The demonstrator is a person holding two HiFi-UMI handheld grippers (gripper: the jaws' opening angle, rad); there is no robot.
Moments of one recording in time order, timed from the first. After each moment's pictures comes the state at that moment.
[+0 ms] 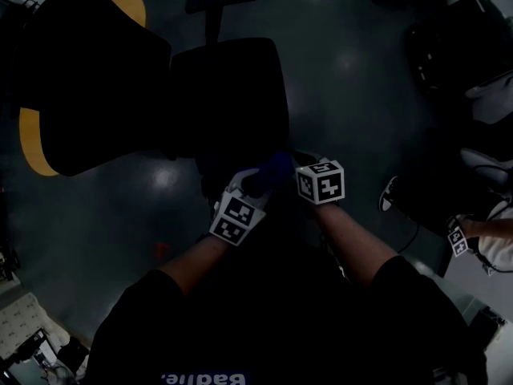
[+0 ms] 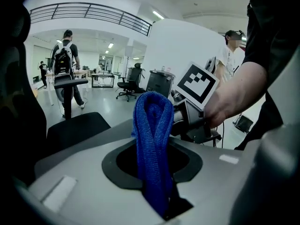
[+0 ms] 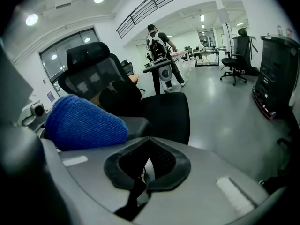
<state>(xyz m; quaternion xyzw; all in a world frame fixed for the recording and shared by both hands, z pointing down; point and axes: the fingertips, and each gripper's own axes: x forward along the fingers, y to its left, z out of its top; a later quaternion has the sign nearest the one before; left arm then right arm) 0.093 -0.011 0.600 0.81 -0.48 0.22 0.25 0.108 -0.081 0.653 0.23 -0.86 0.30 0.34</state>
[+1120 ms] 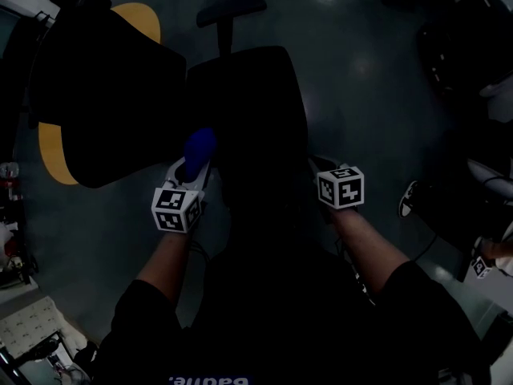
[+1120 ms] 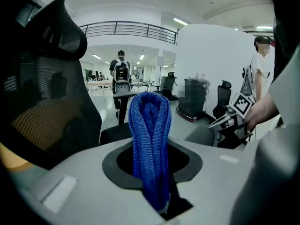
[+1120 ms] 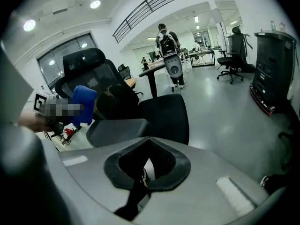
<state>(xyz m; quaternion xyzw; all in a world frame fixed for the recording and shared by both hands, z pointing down) -0.127 -0.002 0.561 0.69 -0.66 0.19 0.24 0.117 -0.097 0.654 0.25 -0.86 0.32 0.31</state>
